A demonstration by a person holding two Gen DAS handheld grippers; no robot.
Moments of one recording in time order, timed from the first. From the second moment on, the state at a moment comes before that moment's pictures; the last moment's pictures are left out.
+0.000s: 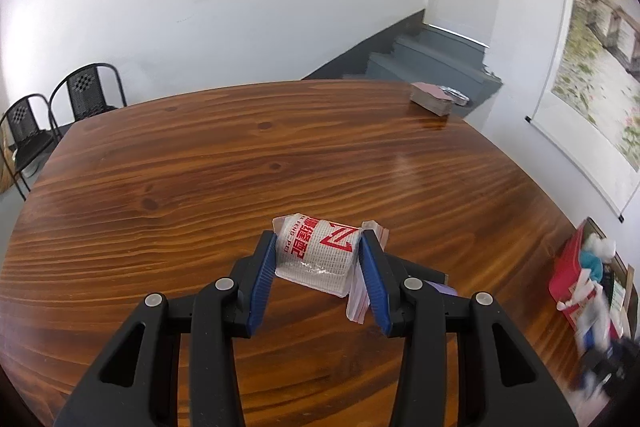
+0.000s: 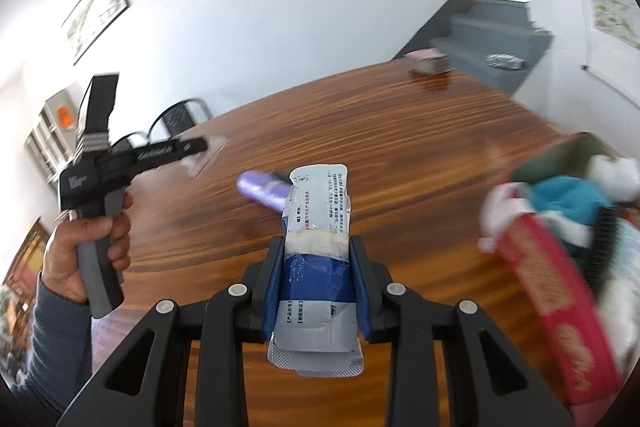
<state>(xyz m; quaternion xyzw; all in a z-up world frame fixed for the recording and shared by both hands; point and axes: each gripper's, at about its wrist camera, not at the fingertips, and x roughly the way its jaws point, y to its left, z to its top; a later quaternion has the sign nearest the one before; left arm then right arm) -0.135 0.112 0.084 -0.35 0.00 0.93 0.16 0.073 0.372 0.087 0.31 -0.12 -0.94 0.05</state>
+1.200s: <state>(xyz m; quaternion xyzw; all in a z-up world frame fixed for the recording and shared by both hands) -0.035 0.239 0.091 -0.34 0.07 0.89 0.29 0.128 0.586 0.075 0.32 -0.21 -0.90 -0.19</state>
